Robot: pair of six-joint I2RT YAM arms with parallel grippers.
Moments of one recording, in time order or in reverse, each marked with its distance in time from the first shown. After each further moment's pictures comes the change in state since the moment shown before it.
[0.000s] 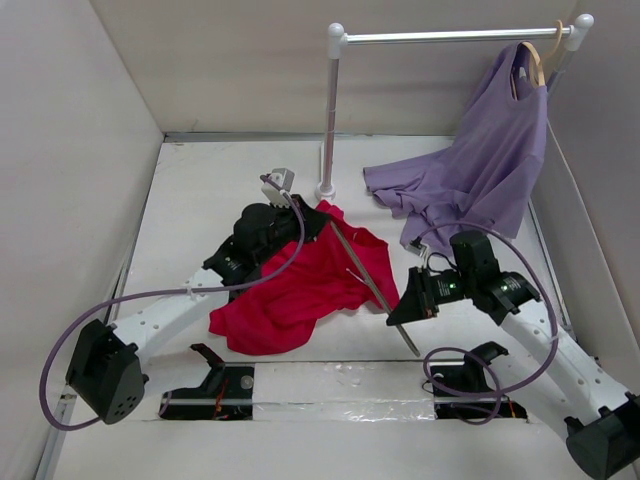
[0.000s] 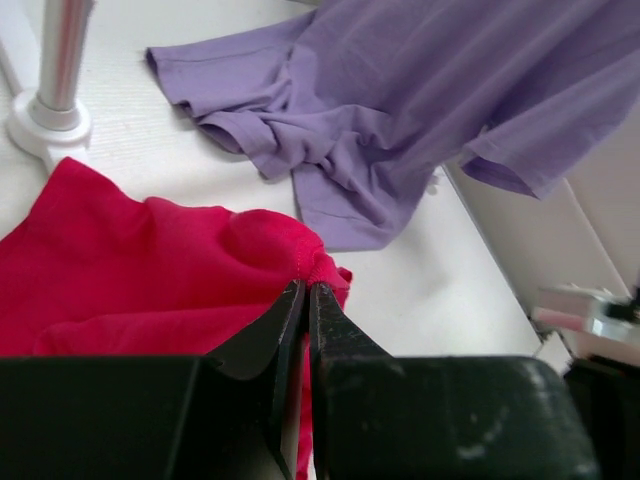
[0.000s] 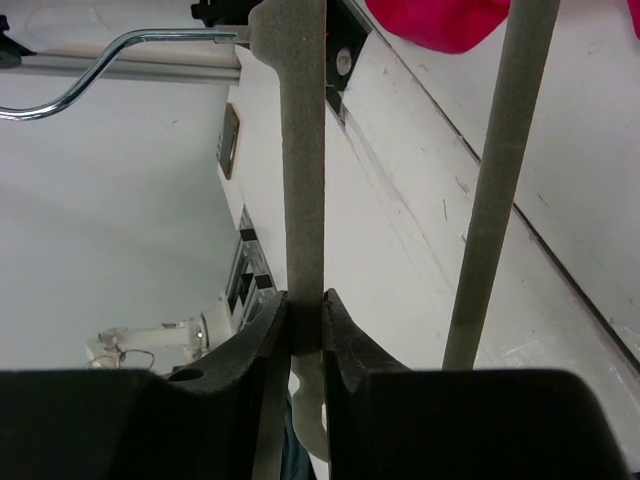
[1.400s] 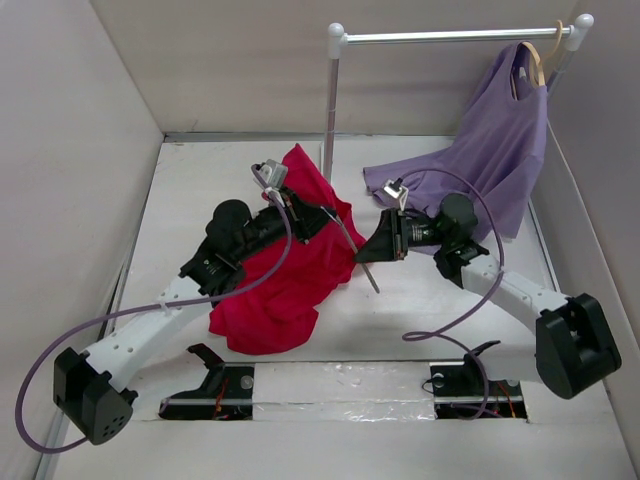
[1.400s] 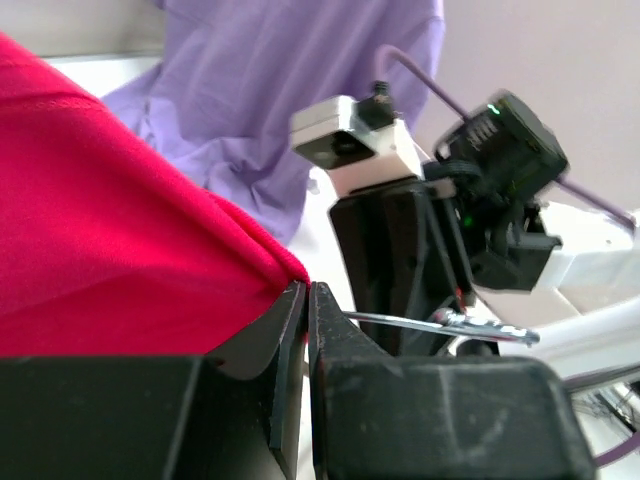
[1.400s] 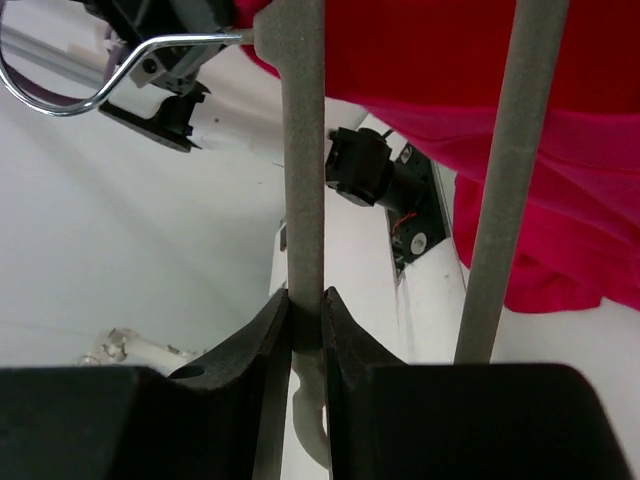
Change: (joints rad) left arm 0.005 -0.147 0.068 -0.018 0.296 0.041; right arm 0.006 0.461 0.035 1.266 -0.125 0.536
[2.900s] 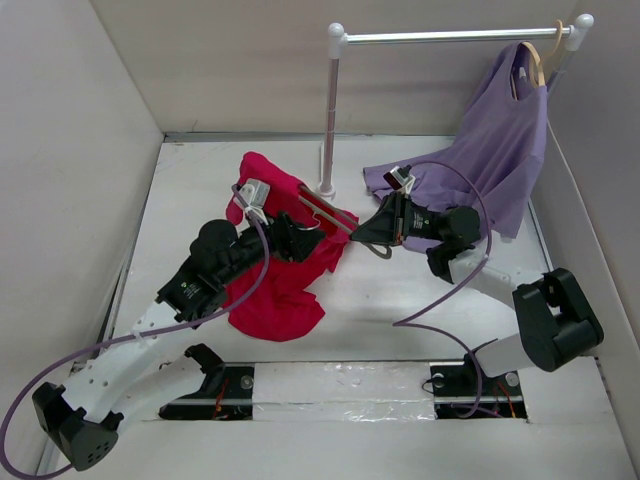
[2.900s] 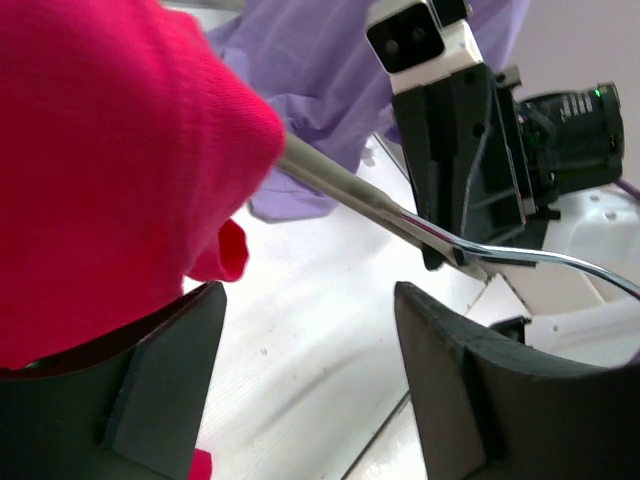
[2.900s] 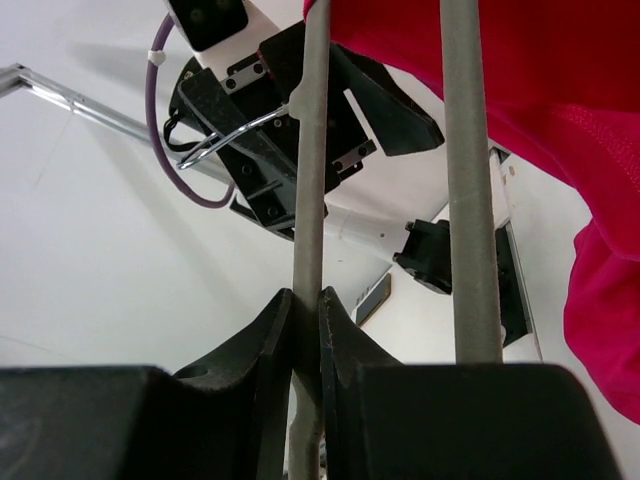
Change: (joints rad) left arm -0.019 -0.191 -0.049 -0.256 -0.162 0.003; right arm -0.010 0.172 -0.025 0.692 0.136 0.548
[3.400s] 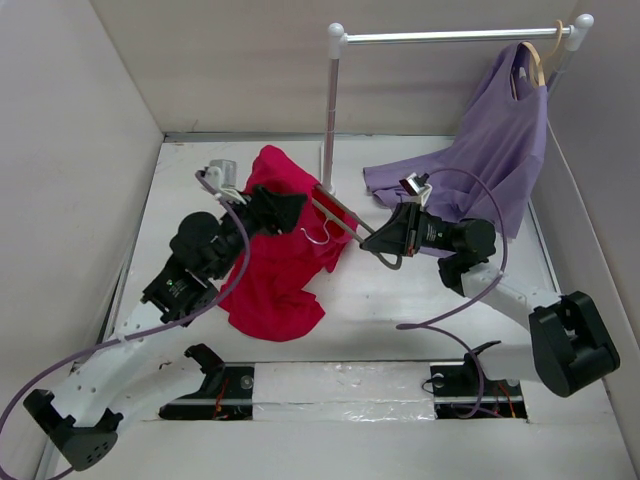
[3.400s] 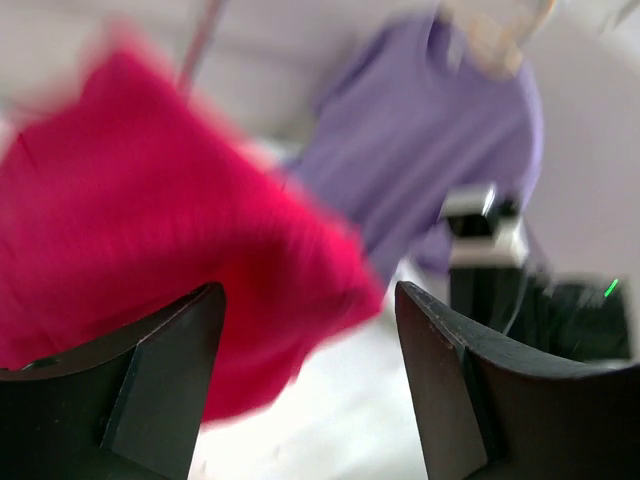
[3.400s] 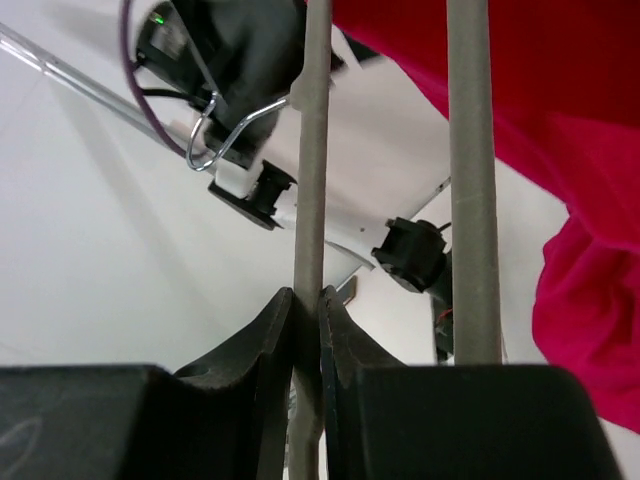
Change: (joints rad) left arm -0.013 0.000 0.104 -0.016 -0.261 -0.005; right arm -0.018 -0.133 -0.090 -0.005 -0.003 -0.101
